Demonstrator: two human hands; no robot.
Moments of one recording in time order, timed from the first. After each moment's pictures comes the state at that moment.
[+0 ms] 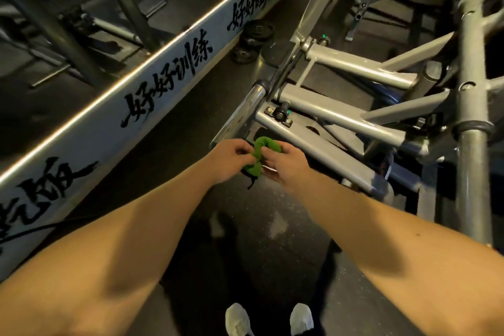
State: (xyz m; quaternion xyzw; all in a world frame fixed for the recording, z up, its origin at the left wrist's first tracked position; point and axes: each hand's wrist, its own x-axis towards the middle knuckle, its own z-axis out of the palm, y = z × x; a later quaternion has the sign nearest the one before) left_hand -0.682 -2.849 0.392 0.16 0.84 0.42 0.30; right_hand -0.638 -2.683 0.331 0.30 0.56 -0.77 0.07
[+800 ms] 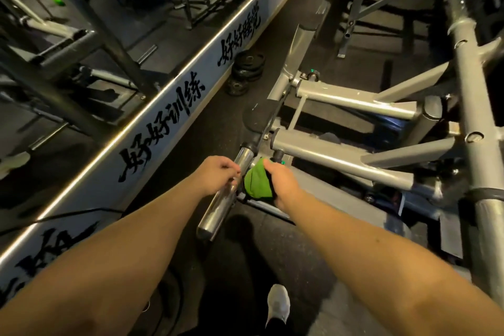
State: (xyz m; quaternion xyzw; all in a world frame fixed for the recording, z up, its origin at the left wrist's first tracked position) left_hand -0.869 -2.772 0.412 0.08 0.86 0.39 0.31; right_hand -0.804 -2.606 0.338 0.37 0.45 -0.81 0.03
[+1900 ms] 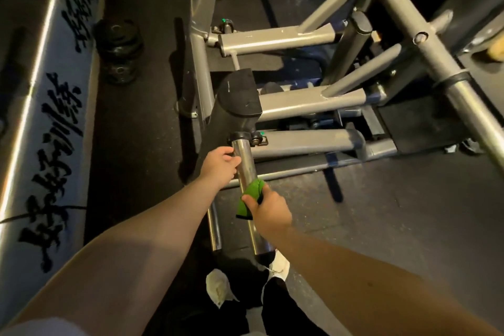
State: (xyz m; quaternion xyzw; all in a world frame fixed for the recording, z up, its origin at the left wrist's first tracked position) left_hand -1.021 -2.767 0.283 0.17 0.79 0.39 0.43; right_hand -0.856 -2.770 0.276 0.58 0.72 -0.38 0.06
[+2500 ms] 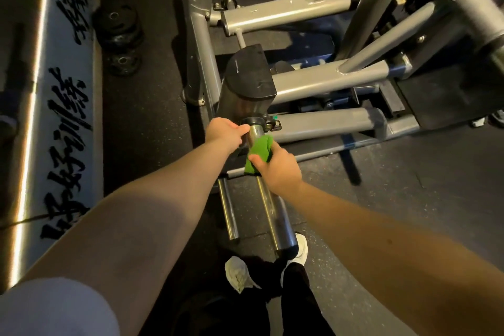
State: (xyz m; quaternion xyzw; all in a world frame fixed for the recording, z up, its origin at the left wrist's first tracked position) left_hand -1.064 -2.724 0.270 0.17 0.85 0.33 0.37; right_hand -0.905 -2.719 0.267 0.55 0.73 -0.41 0.00
